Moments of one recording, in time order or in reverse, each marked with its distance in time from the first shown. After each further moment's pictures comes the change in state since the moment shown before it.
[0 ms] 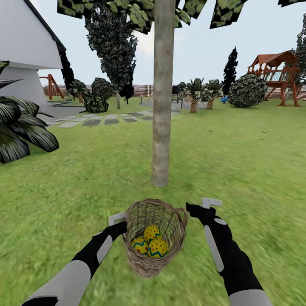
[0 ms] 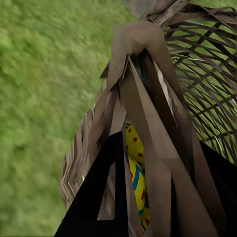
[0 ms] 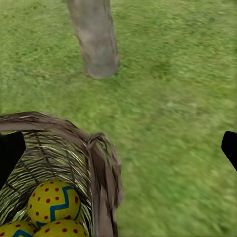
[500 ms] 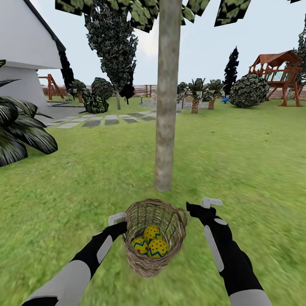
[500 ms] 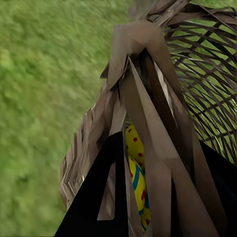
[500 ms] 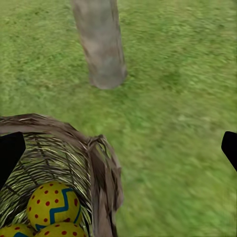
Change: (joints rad) left arm 0.000 0.000 -0.001 0.000 0.000 0.000 0.000; right arm 0.000 -0.001 -0.001 0.002 0.000 -0.010 0.000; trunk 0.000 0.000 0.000
